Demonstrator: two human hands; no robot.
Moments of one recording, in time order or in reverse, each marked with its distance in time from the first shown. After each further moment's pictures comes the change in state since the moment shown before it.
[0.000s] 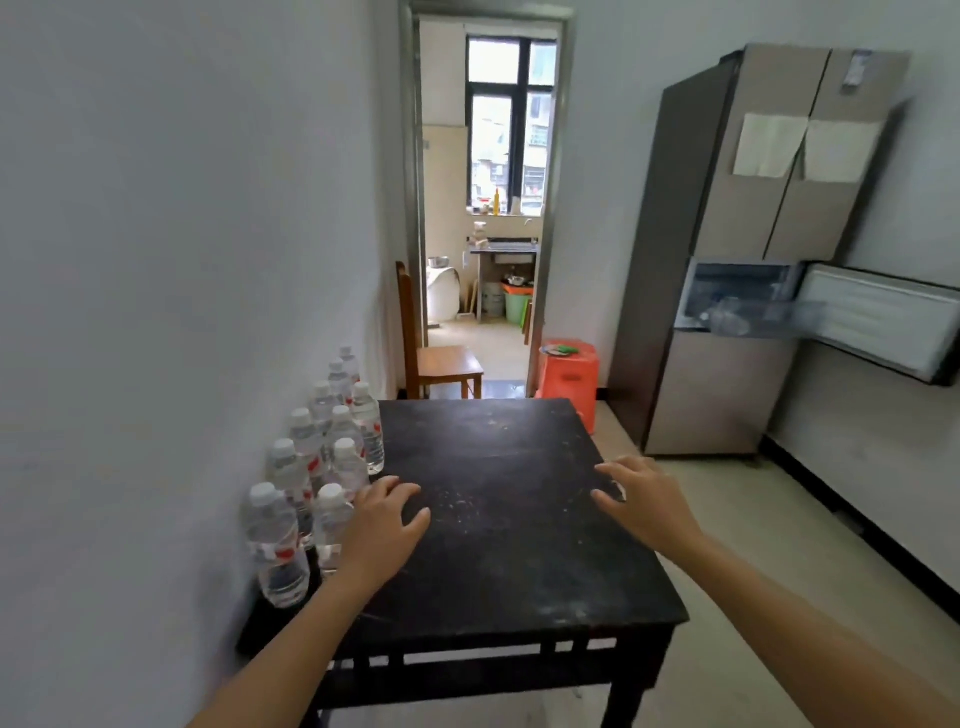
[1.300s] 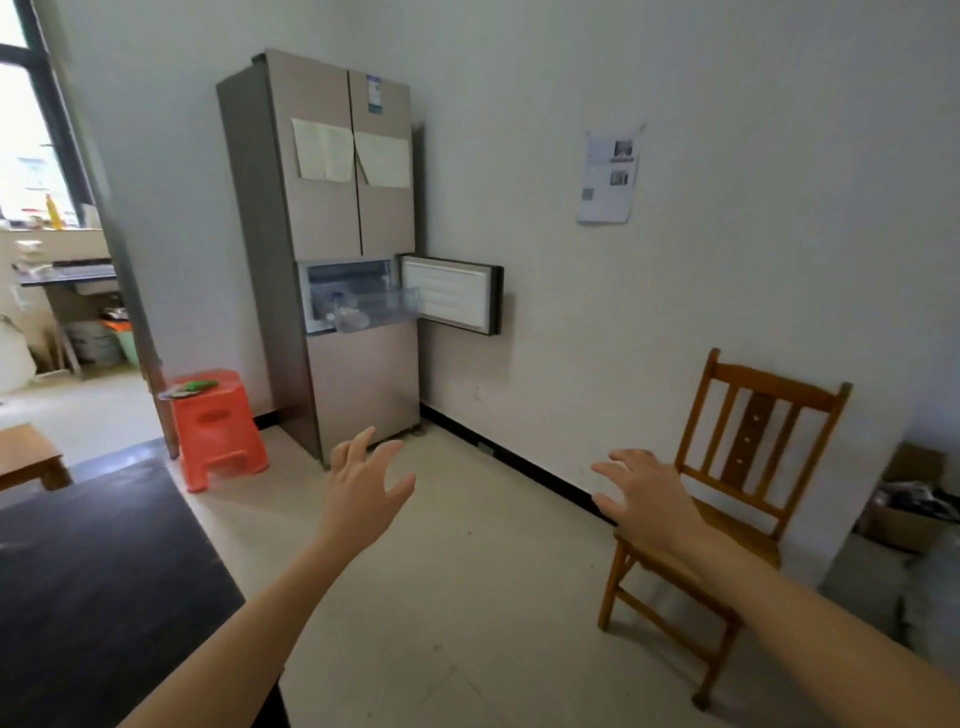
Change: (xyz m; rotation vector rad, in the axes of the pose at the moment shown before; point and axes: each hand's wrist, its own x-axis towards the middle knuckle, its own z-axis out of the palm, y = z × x) left_hand -0.029 0.444 0.236 -0.170 -0.253 0.637; right_hand -0.258 0.368 -0.210 -0.400 0.041 0.606
